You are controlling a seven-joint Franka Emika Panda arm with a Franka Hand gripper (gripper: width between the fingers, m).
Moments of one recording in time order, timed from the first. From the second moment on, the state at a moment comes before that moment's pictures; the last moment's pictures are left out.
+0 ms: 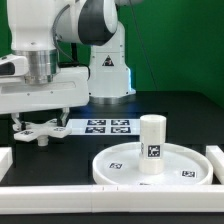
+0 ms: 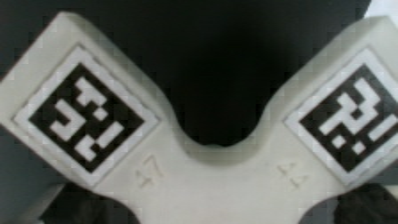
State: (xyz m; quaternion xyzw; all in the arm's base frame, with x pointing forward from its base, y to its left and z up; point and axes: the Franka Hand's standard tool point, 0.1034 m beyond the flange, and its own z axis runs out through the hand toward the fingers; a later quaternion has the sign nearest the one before) arm 0.418 -0.166 0.027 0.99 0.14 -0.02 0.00
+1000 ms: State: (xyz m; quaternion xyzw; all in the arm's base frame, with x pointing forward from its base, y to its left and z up) arm 0.420 -0.158 0.030 0.99 0.15 -0.02 0.00
